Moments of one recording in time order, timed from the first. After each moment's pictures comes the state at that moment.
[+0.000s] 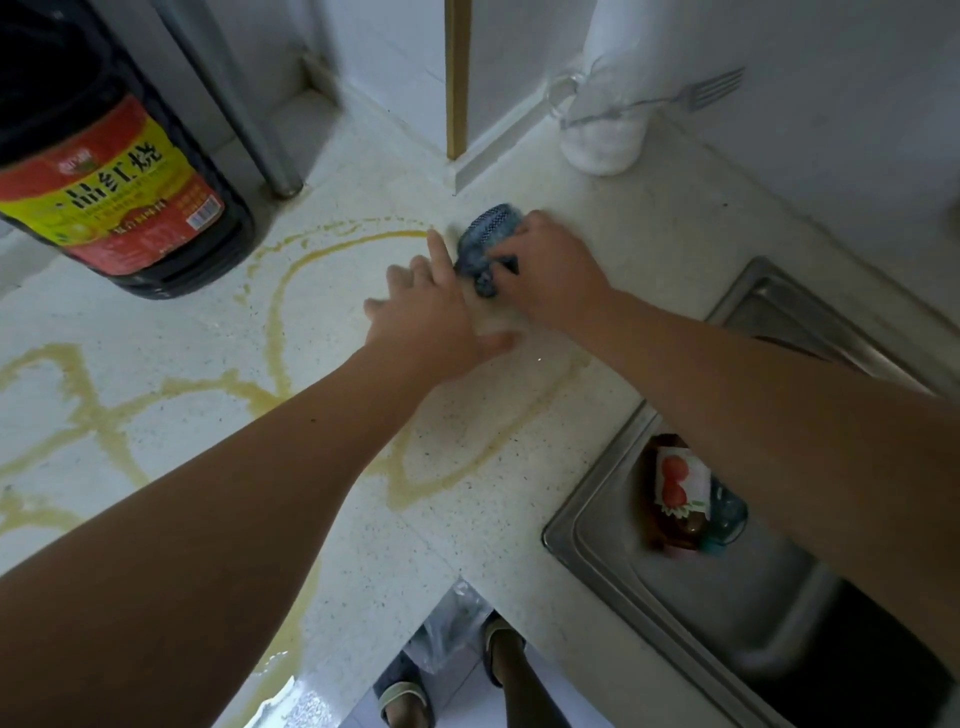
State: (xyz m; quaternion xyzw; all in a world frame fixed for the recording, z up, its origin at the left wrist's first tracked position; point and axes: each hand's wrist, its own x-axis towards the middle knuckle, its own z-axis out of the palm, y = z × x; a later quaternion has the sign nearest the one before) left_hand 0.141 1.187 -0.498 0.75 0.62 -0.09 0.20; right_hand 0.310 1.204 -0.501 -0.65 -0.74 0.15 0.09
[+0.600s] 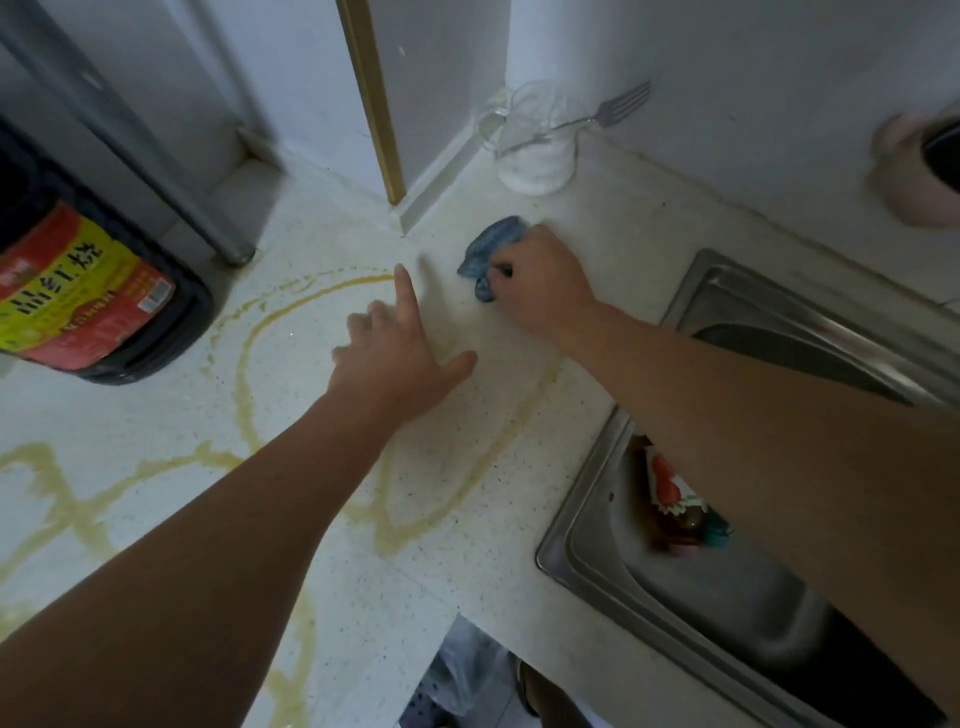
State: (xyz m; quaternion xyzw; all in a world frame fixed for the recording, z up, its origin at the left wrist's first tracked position) left_hand 0.141 1.188 -0.500 0.77 0.60 -0.09 0.18; right_hand 0.344 1.203 -0.502 -0.73 -0.66 0.14 0.15
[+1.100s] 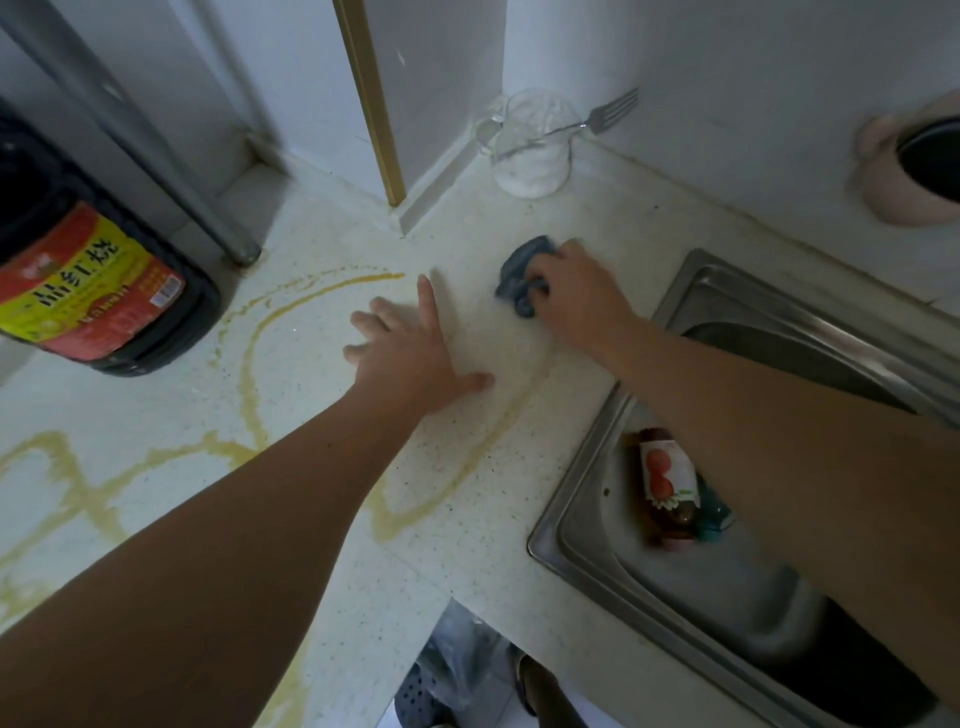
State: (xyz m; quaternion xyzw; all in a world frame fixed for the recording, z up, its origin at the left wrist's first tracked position) left_hand 0.167 1.179 -0.497 0.75 0.61 -0.18 0.18; right_hand 0.378 1.165 -0.504 -0.74 -0.65 0.15 0.11
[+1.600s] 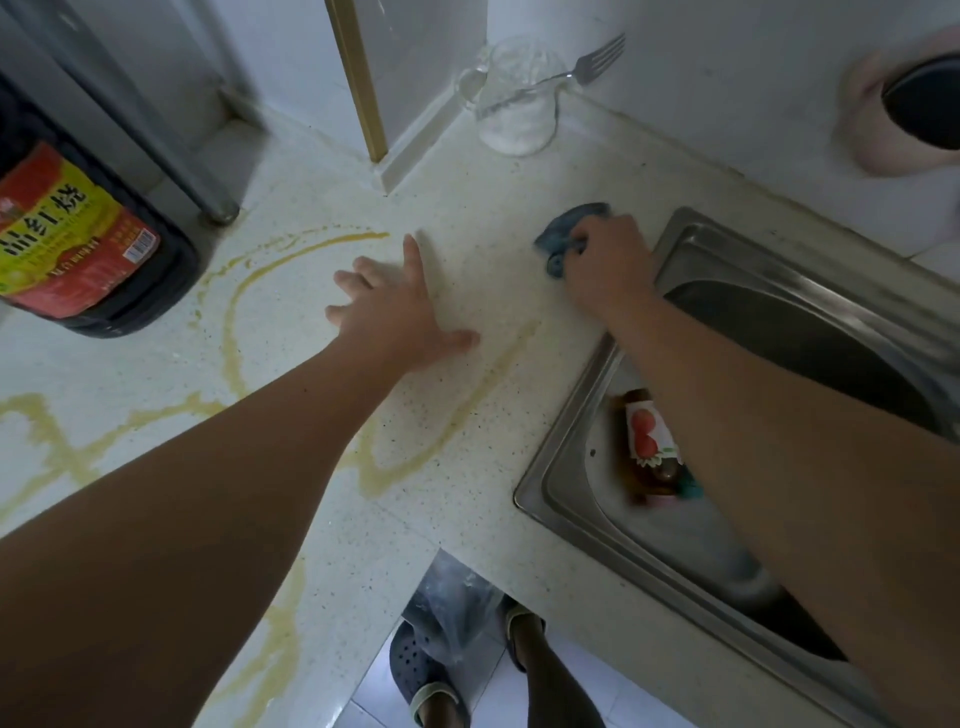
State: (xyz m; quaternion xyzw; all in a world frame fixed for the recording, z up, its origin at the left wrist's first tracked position) left_hand 0.163 1.178 -0.498 0.75 0.61 -0.15 0.19; right_hand 0.401 1.140 -0.508 -0.84 -0.51 0.10 0.14
